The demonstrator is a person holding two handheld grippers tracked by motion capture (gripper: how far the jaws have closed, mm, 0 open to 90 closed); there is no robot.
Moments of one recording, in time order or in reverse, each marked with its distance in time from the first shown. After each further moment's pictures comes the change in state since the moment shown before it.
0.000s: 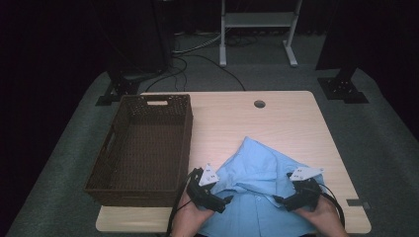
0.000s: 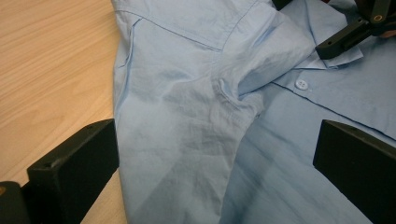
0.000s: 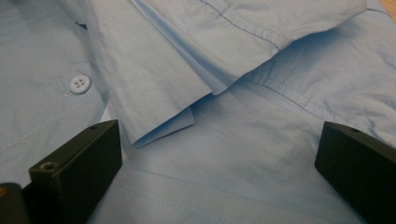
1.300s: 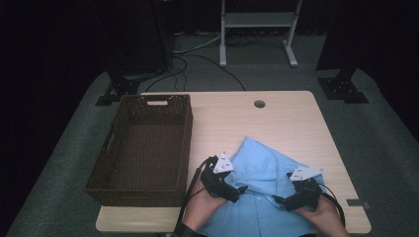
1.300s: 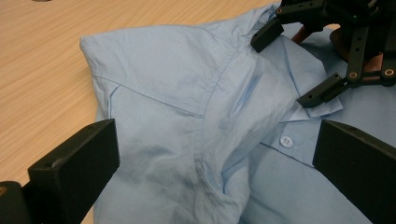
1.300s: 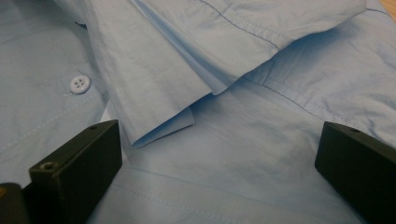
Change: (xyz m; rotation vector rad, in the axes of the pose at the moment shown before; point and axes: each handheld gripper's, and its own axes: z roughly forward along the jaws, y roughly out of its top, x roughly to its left) left arm -0.002 0.046 0.022 -0.037 -0.066 0.050; right arm 0.000 0.000 0.000 0.000 -0.001 0.002
